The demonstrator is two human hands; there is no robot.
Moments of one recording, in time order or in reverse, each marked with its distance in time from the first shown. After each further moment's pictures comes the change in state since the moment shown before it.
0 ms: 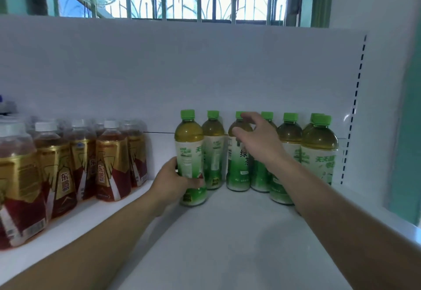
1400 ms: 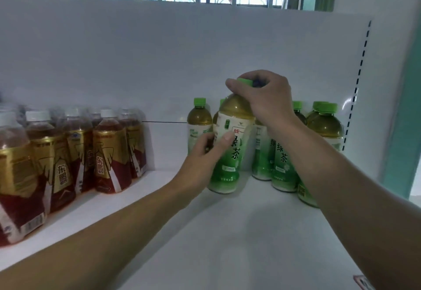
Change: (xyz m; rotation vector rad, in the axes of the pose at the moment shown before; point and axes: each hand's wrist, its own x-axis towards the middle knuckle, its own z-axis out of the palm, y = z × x) left_hand -0.027 0.039 0.027 -0.214 -0.217 0.175; right_hand 0.008 -0.050 -0.008 0.206 0.221 -0.114
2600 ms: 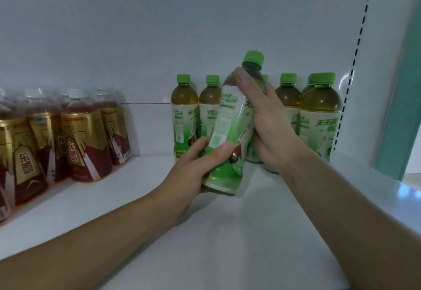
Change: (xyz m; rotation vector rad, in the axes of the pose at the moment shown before) left_hand -0.026 -0.027 0.015 -0.242 -0.145 -0.195; right_hand -0.051 0.048 -0.007 0.746 -0.198 0.297
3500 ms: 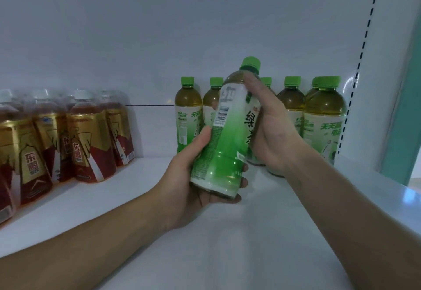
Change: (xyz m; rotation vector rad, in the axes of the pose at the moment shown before) left_hand -0.007 0.012 0.001 -0.267 -0.094 -0.129; right_hand -0.003 0.001 0.000 0.032 -0.111 0.081
